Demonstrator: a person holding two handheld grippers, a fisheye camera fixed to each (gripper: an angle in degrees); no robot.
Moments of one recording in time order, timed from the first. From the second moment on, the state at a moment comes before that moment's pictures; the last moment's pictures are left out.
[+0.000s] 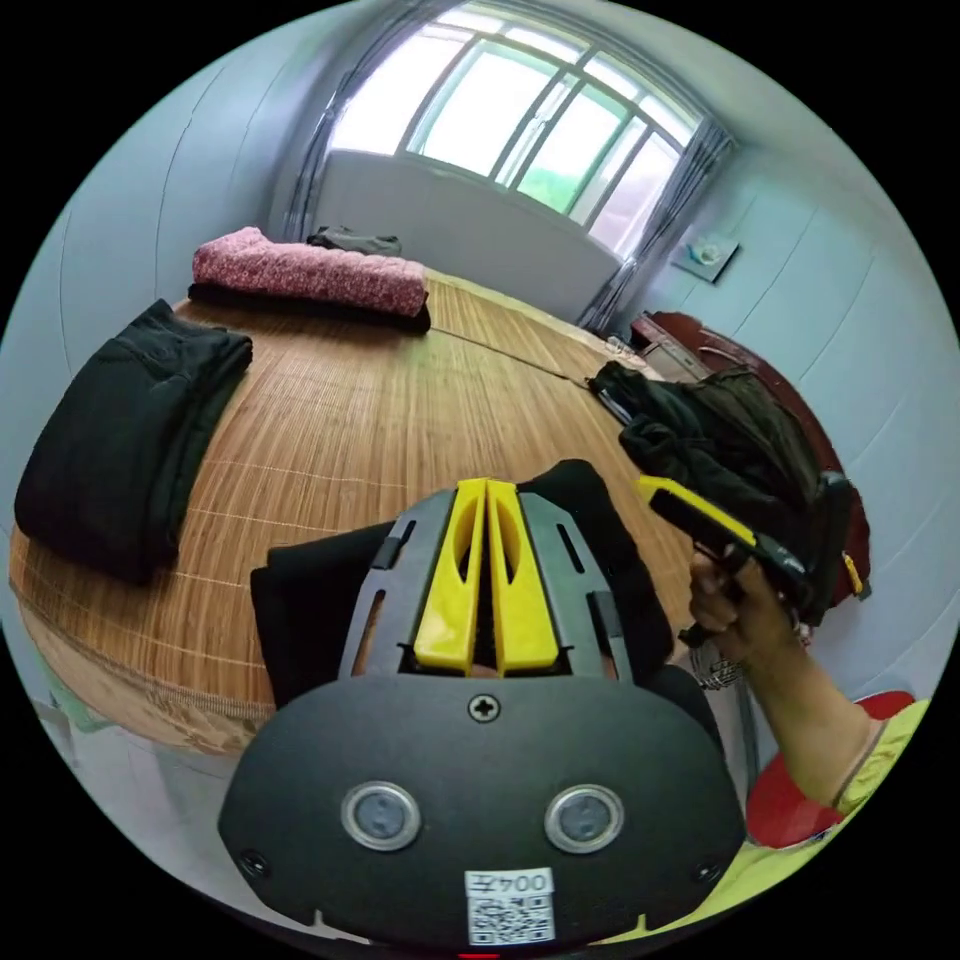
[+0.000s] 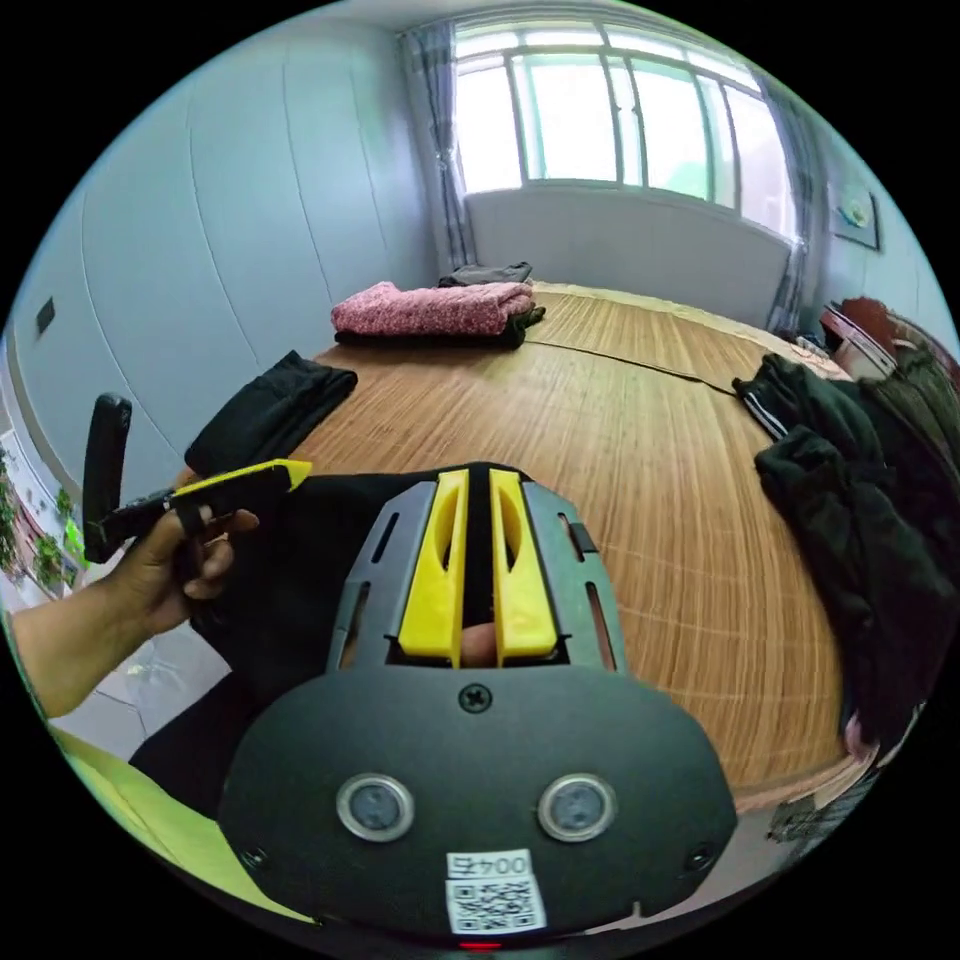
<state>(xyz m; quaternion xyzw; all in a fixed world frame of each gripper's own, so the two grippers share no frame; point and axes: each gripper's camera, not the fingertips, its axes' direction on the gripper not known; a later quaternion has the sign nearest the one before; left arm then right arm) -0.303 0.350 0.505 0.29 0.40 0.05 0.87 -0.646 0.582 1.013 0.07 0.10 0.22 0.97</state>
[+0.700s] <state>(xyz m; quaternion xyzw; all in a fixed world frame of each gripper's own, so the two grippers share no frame) -0.265 0.273 0.616 0.14 0.48 0.03 0.87 -0.550 0.660 0.992 0.01 -0.02 0.33 0.94</state>
